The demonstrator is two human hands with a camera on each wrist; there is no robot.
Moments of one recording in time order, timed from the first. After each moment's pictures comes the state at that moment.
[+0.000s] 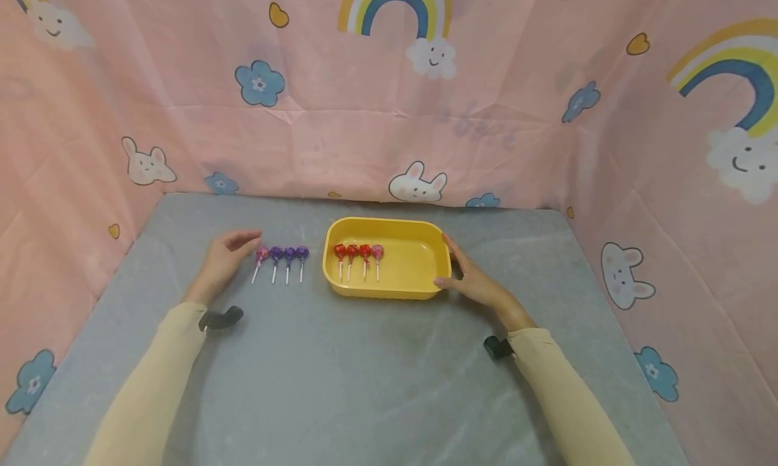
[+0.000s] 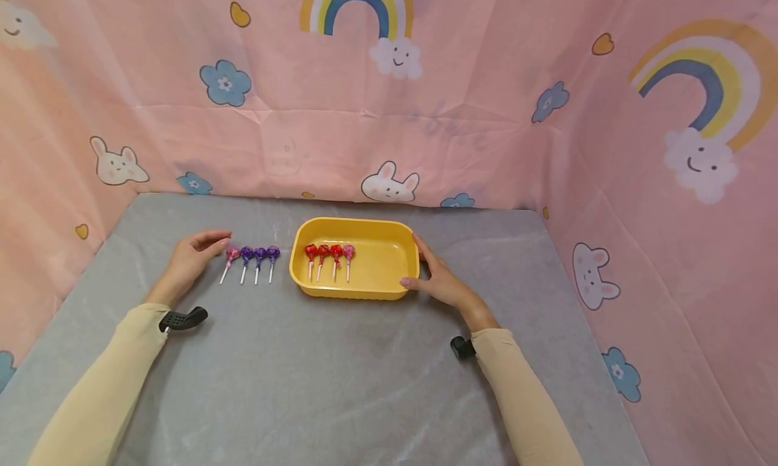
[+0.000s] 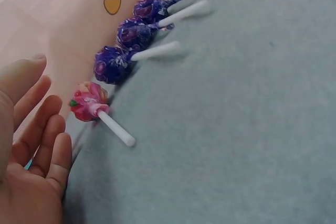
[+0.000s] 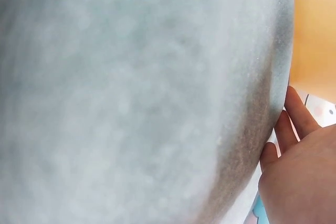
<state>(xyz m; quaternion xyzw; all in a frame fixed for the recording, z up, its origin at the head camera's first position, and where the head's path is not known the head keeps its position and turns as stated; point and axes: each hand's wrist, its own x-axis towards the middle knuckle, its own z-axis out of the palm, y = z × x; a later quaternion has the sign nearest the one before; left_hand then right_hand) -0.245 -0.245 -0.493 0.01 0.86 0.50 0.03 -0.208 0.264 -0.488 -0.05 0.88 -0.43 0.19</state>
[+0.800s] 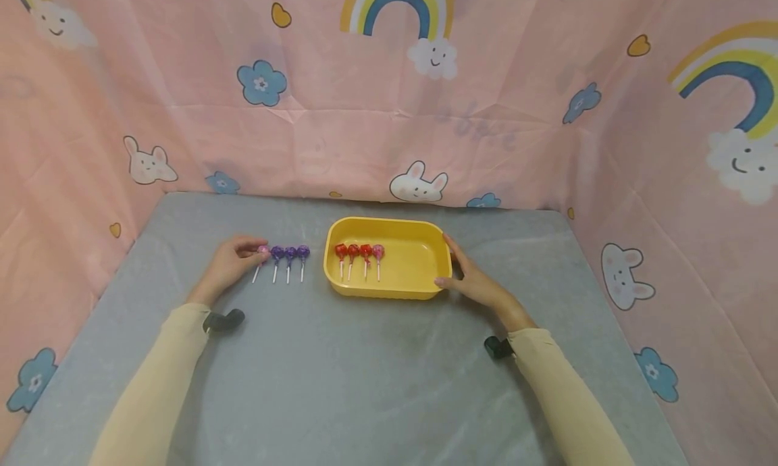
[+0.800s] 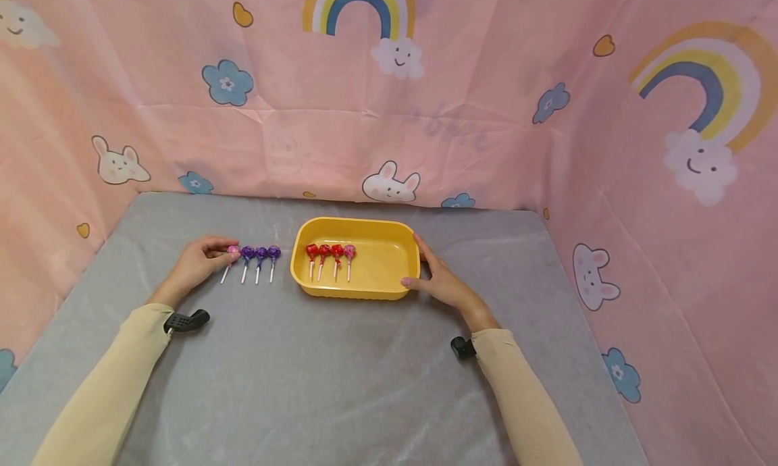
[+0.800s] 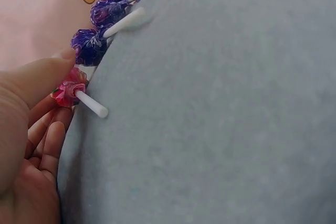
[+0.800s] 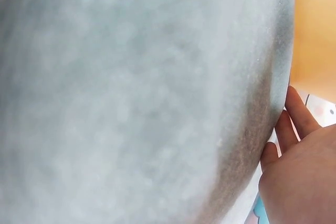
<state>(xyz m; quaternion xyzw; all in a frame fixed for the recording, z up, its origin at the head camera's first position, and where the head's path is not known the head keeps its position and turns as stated) -0.247 -0.248 -0.507 0.07 0.89 0.44 0.04 -0.206 0.262 -0.487 -0.04 0.88 -0.43 0.19</state>
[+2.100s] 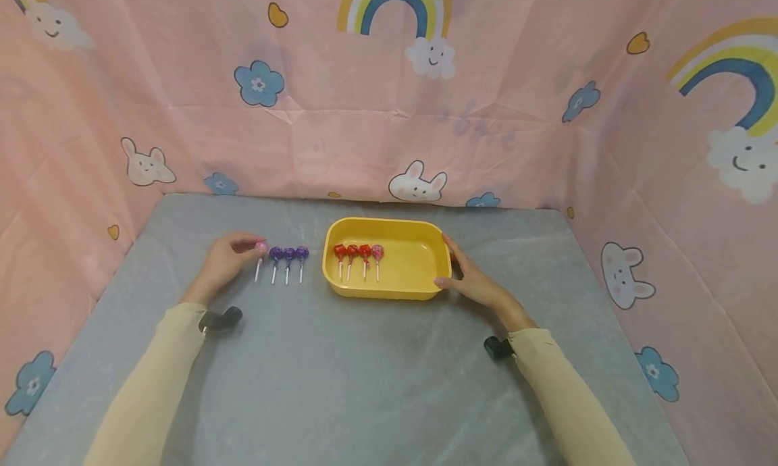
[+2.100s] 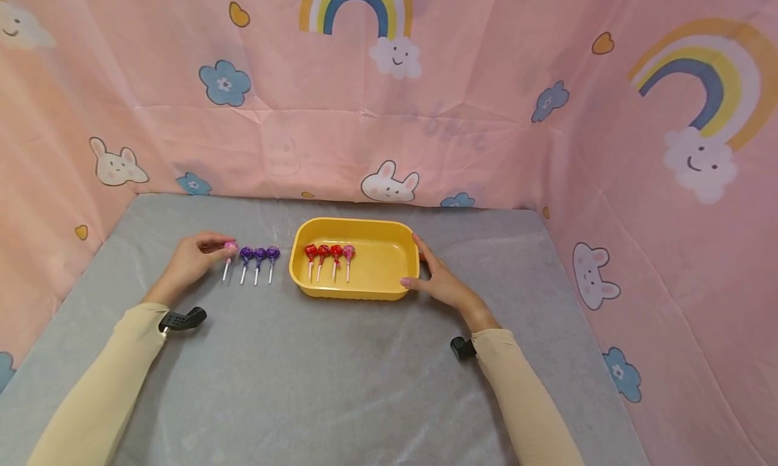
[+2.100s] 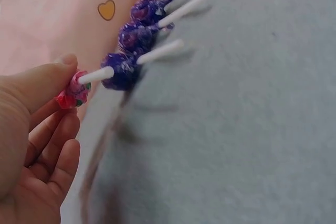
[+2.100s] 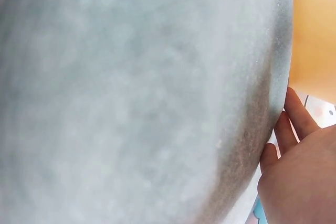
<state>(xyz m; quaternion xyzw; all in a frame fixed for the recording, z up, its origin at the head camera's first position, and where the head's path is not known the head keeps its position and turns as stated) -0.244 -0.242 -0.485 0.05 0.89 0.45 0.03 -0.205 0.264 -0.487 -0.06 0.88 -0.44 0.18</state>
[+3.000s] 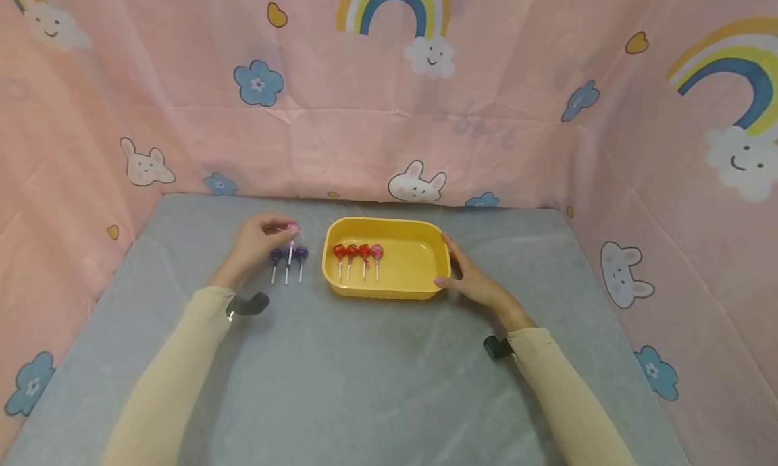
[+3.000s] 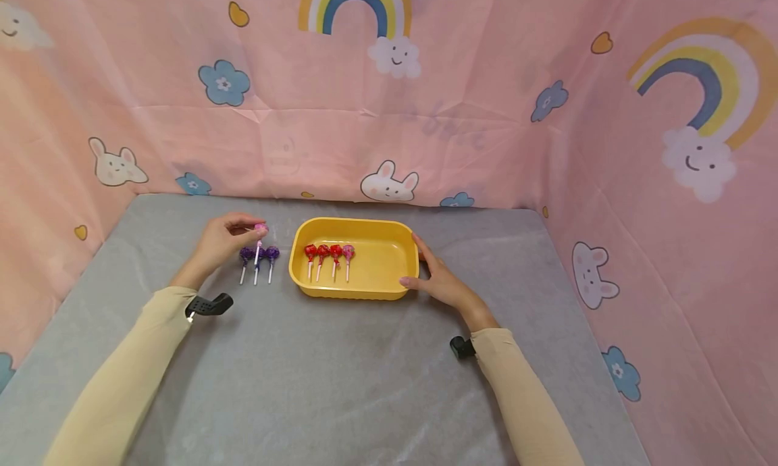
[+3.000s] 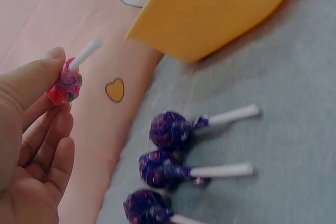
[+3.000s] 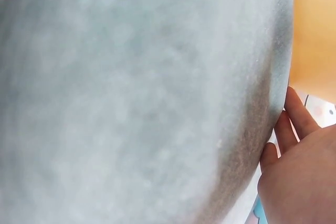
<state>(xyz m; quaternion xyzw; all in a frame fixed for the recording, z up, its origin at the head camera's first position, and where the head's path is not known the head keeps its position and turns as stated) -0.259 -0.184 -0.453 0.06 0.86 0.50 0.03 -0.204 0.261 -0.484 -0.05 0.88 -0.44 0.18</state>
